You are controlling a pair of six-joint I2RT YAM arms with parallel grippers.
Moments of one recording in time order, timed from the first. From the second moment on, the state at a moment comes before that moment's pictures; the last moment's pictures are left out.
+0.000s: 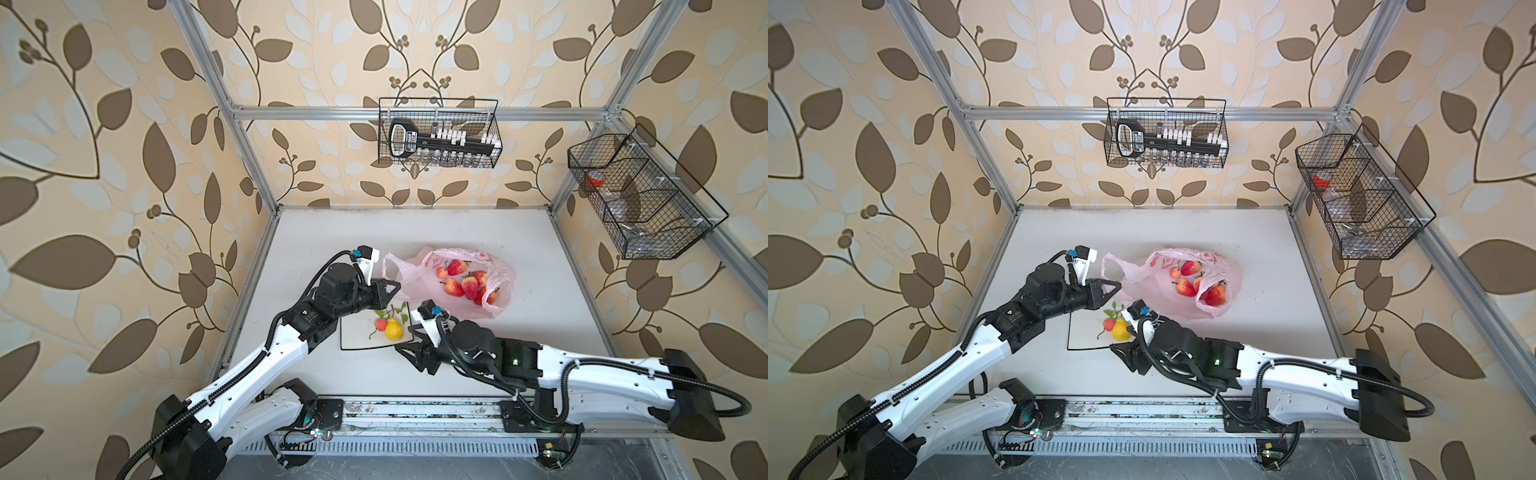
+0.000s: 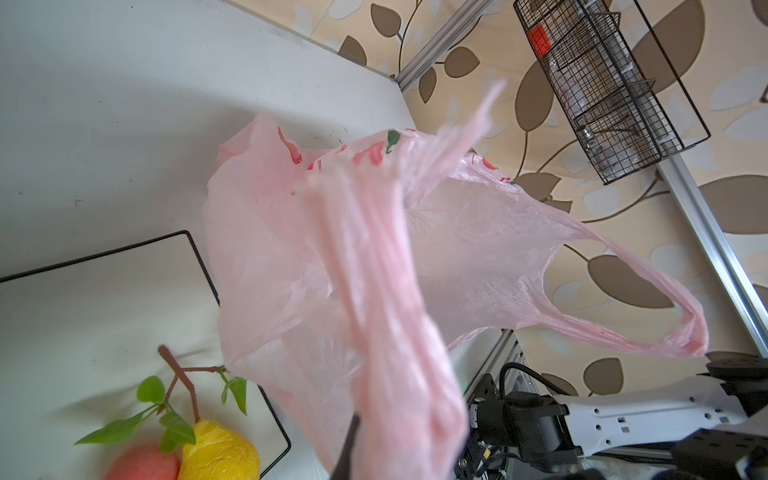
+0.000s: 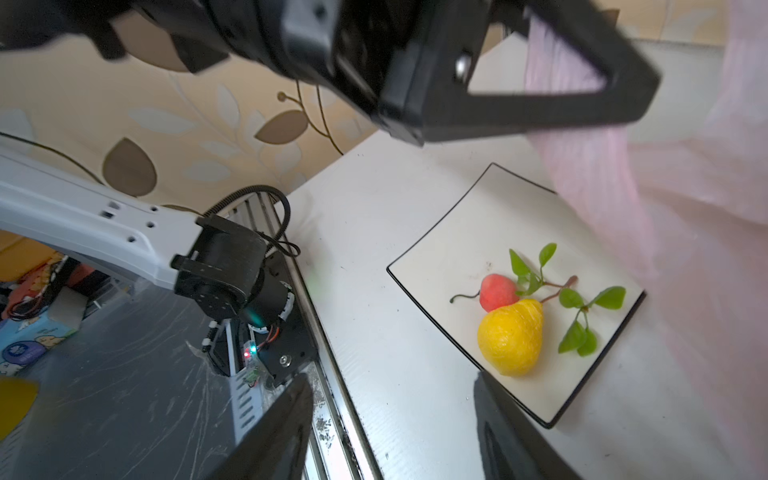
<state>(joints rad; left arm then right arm) -0.57 0.97 0.75 -0.17 0.36 -0.69 1.24 1.04 0.68 0.00 0.16 0.37</state>
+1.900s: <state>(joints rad) -1.00 1.04 0.63 0.09 0.18 -0.84 0.59 1.37 0.62 -0.05 0.35 0.98</state>
